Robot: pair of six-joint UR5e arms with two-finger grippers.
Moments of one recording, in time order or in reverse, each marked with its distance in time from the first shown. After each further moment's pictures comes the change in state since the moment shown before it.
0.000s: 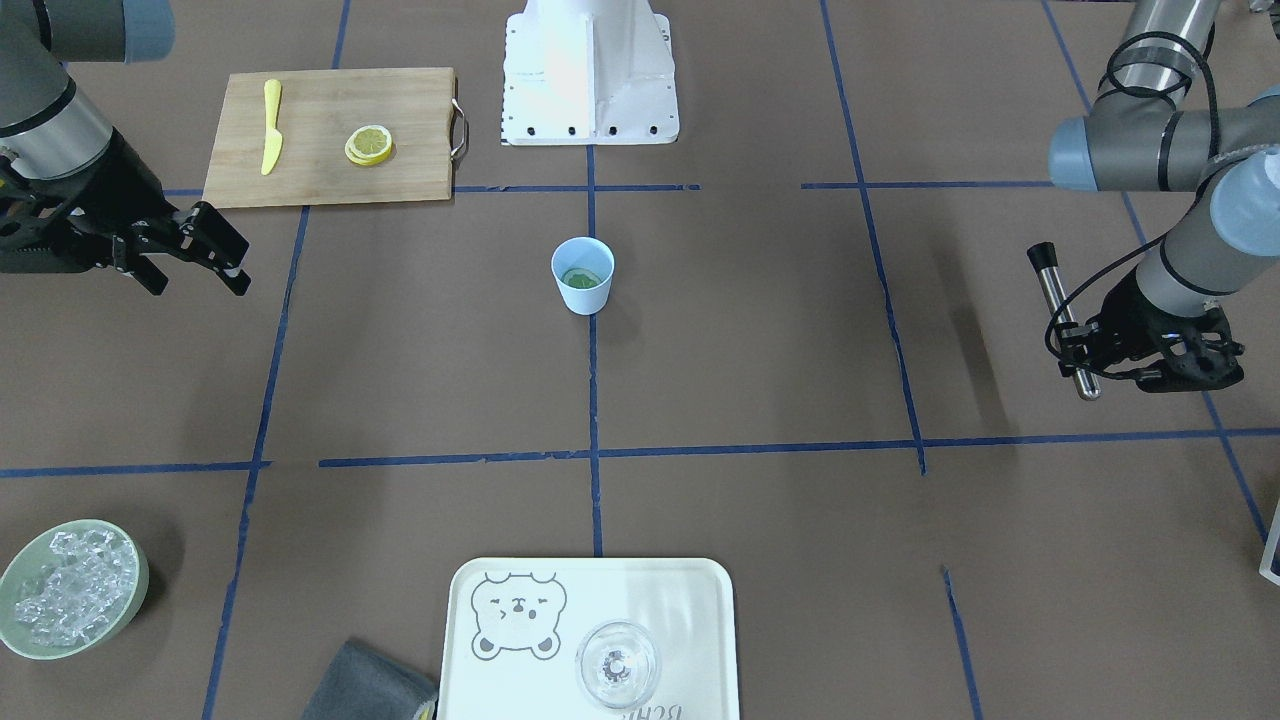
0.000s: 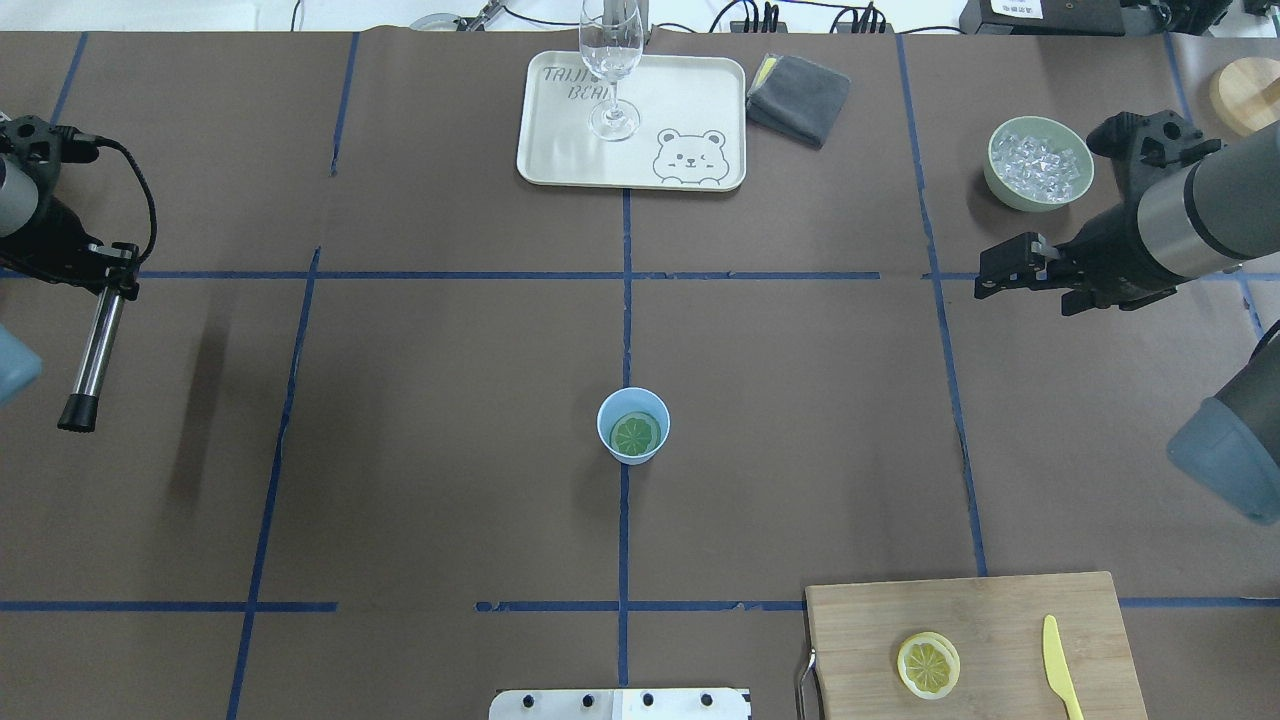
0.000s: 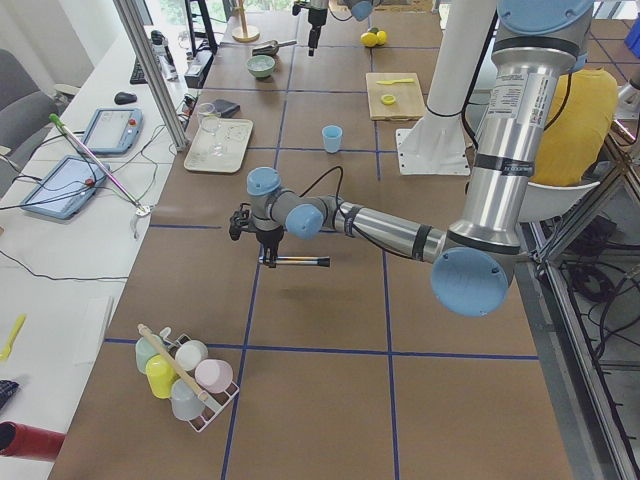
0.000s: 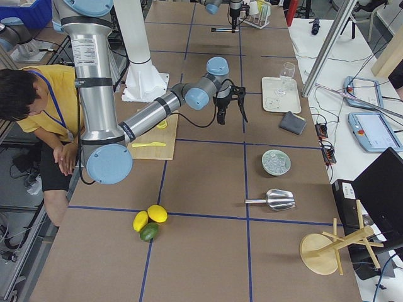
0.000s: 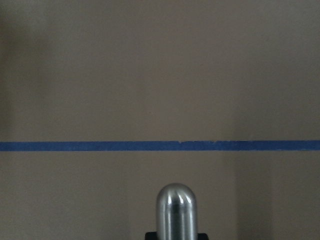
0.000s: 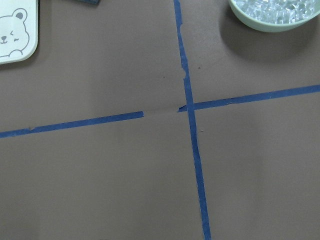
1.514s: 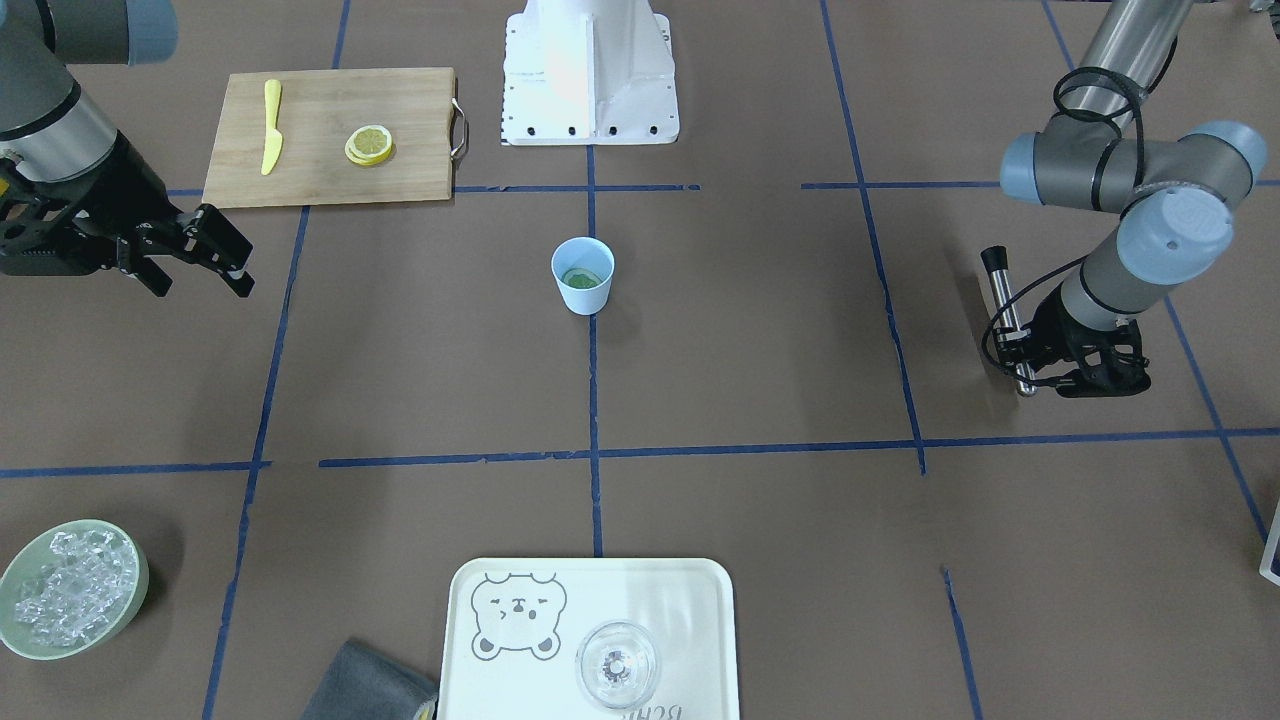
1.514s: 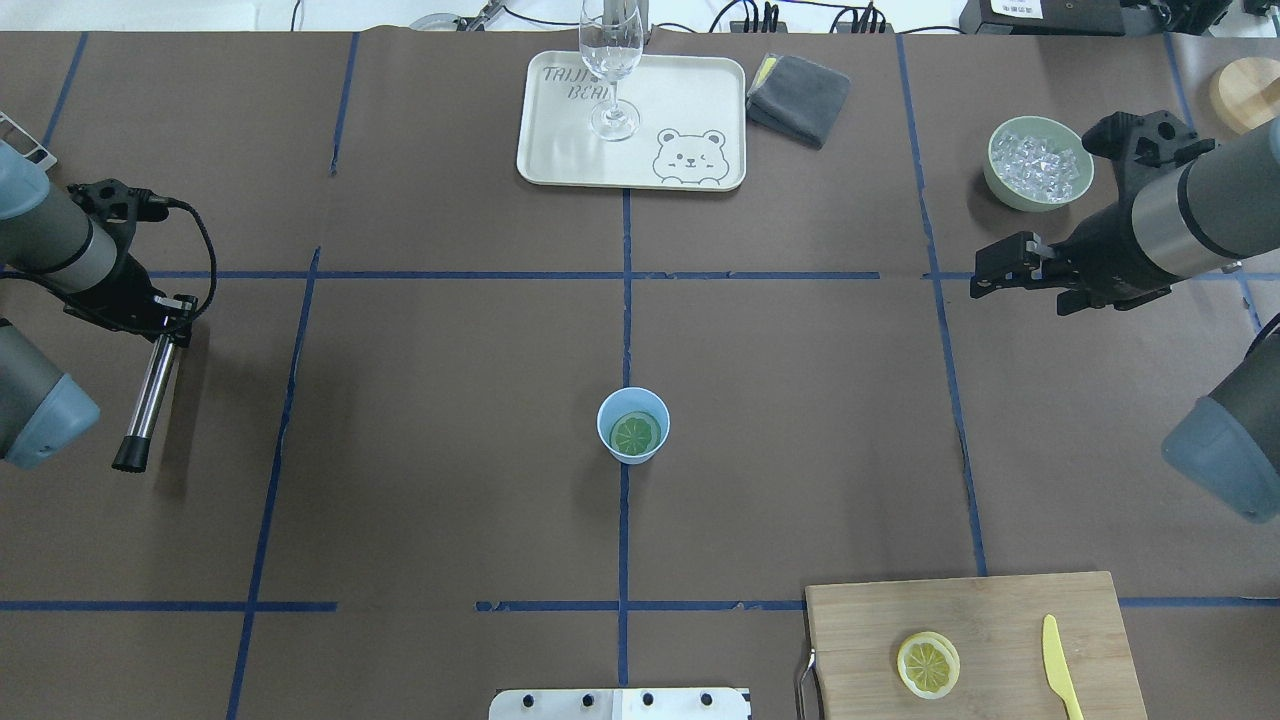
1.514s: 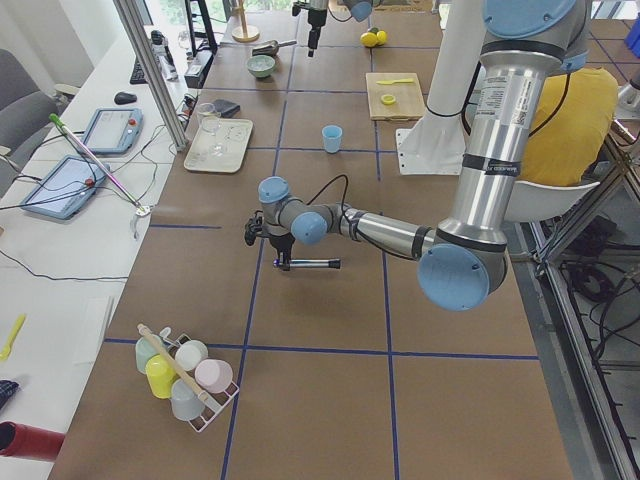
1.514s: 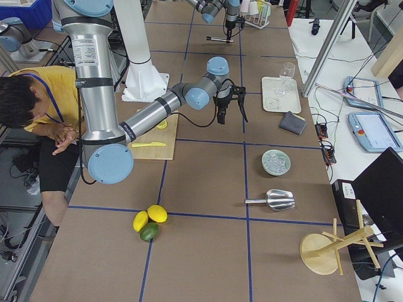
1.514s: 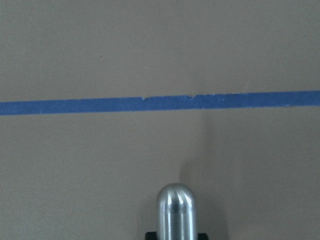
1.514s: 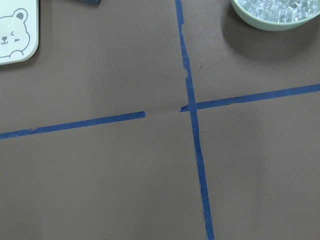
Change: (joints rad) left arm 0.119 -0.013 0.060 -0.072 0.017 -0.082; right arm -0.003 0.007 -0.005 0.001 0.000 0.010
